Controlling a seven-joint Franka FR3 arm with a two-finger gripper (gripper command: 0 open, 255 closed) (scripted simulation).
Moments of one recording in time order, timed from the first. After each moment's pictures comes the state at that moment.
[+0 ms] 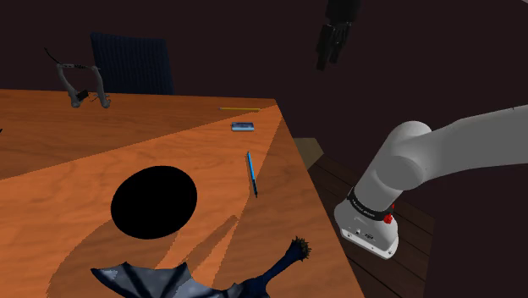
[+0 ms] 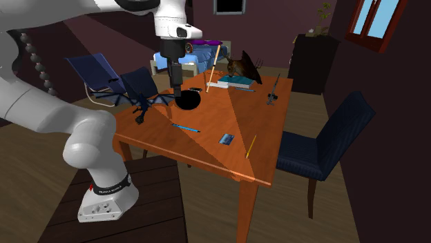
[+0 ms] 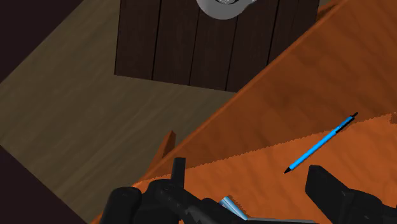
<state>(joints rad) 0.01 -0.78 -0.01 -2.26 -0.01 1.43 -0.06</state>
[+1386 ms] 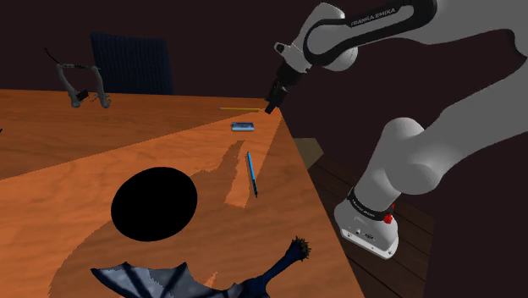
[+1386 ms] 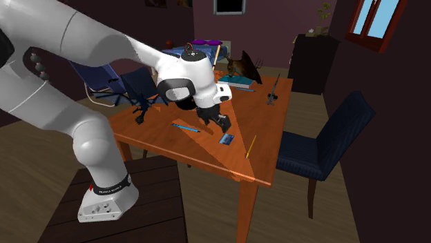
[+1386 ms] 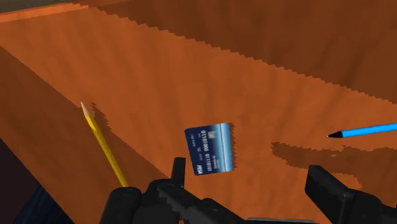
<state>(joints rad) 0.32 -0.55 -0.37 -2.68 0.16 2.44 -0.77</state>
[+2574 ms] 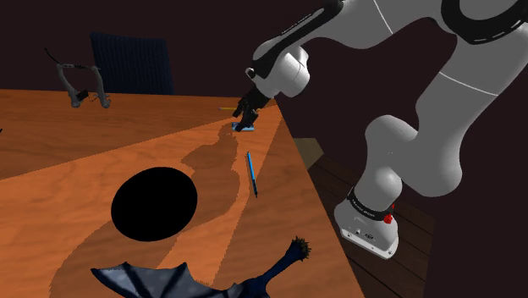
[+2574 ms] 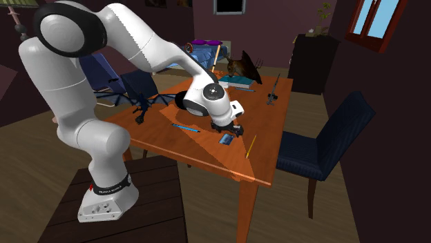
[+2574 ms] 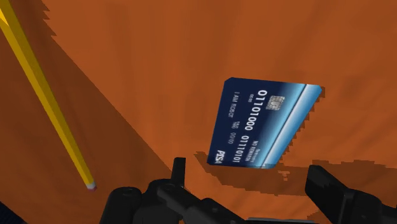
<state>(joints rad) 0.96 -0.11 -0.83 -2.53 0.93 2.74 -1.60</state>
